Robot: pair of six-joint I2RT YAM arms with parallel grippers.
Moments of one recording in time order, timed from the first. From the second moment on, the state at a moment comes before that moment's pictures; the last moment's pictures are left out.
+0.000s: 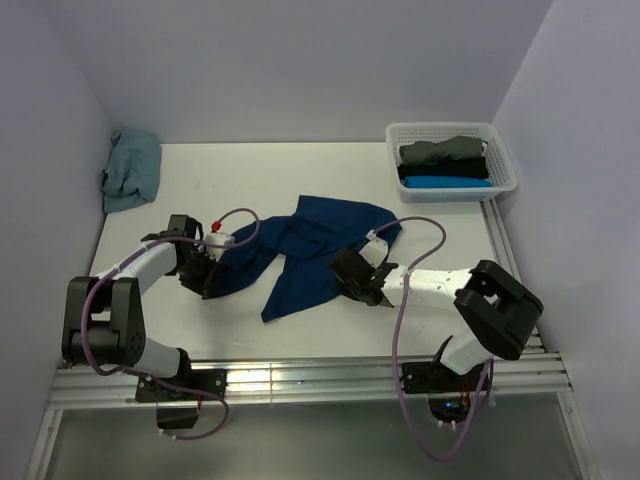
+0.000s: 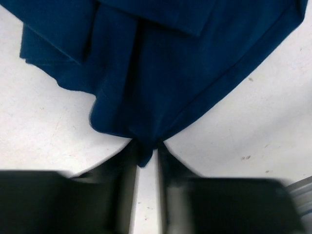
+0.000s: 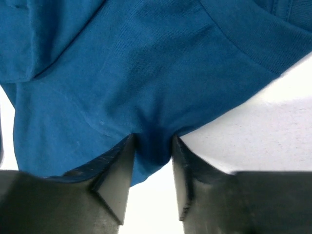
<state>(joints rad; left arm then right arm) -0.06 1.45 0.76 -0.67 0.23 0.44 0.87 1.49 0.68 -0.21 0.41 1.21</state>
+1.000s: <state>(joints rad) 0.13 1.38 1.40 -0.81 0.27 0.34 0.71 1.09 1.24 -0.73 0.61 0.87</state>
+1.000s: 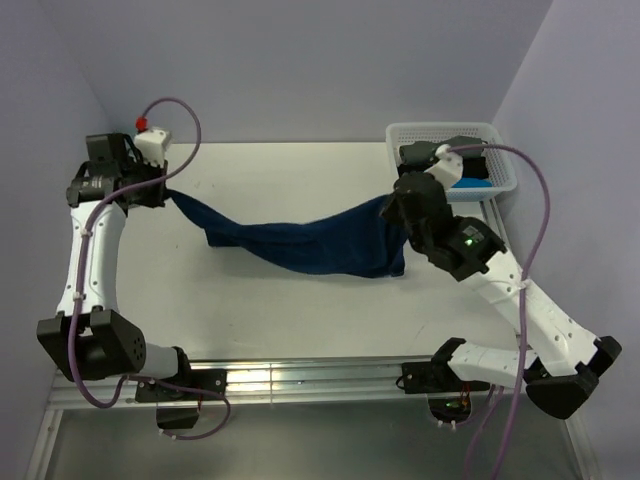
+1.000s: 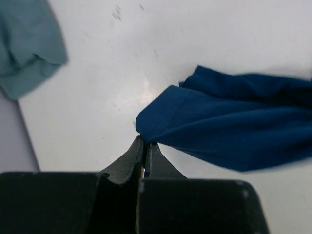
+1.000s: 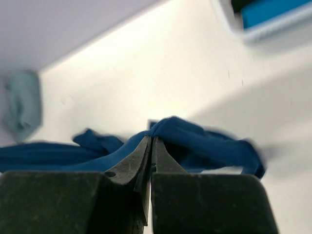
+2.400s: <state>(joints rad) 0.27 2.15 2.50 -0.56 0.52 -0.16 0.35 1.93 2.29 -0.41 0.22 0.45</state>
